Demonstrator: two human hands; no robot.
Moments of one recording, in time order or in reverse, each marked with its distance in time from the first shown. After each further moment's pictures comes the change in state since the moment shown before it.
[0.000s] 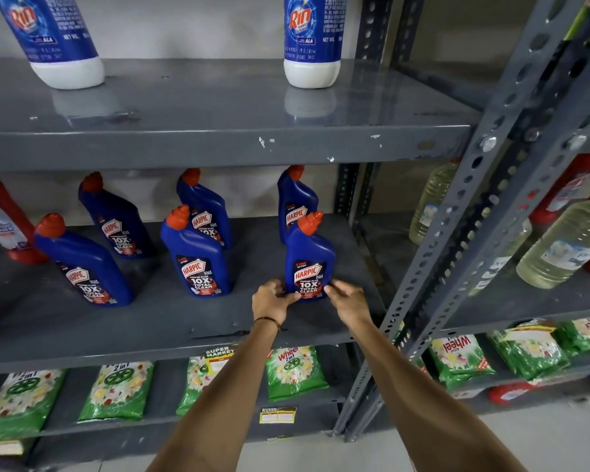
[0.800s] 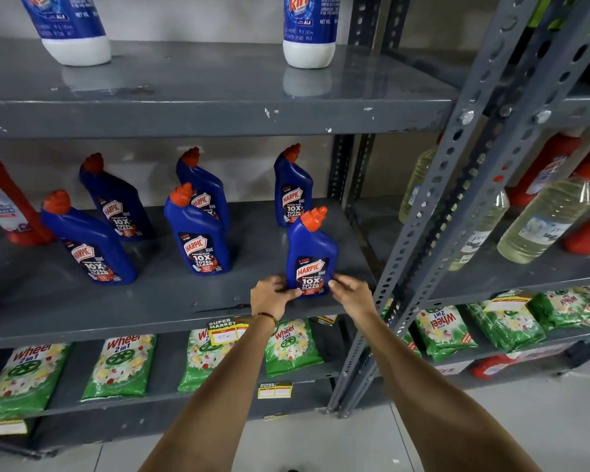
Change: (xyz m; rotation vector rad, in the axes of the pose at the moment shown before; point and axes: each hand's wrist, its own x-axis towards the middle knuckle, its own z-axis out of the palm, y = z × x) left_hand -0.041 -0.016 -0.007 -0.022 -0.041 -0.004; right_hand -0.051 0.008 -0.016 0.056 0.036 0.034
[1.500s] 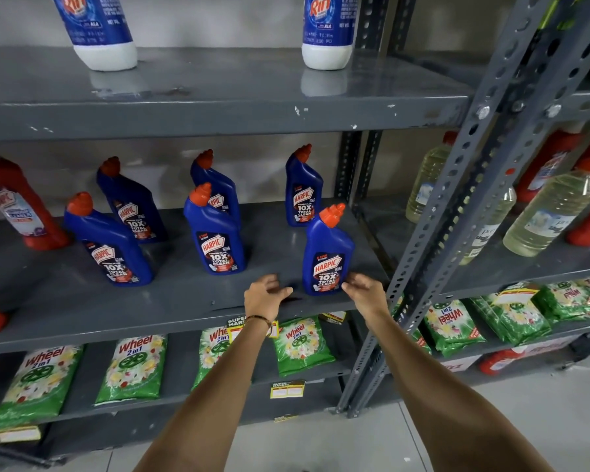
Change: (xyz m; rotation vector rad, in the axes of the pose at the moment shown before) left_hand 0.004 -0.023 -0.042 0.027 0.020 0.020; right_hand -0.014 -0.003 0.012 0.019 0.118 0.060
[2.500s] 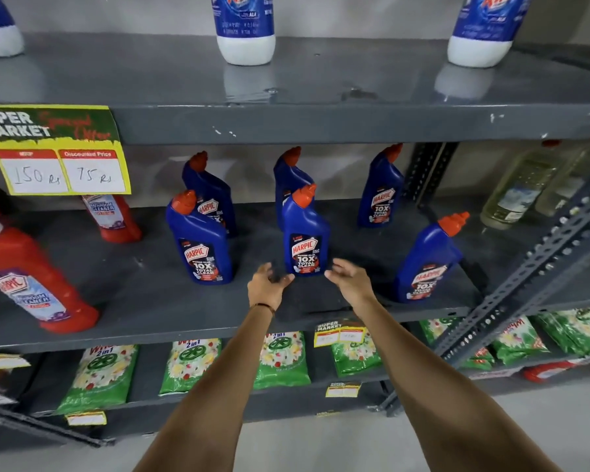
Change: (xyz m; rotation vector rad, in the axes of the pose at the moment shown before) left_hand 0.068 -0.048 -0.147 -0.046 0.087 -0.064; right_hand -0.018 -0.053 0.187 -0.025 -0.187 -0.032
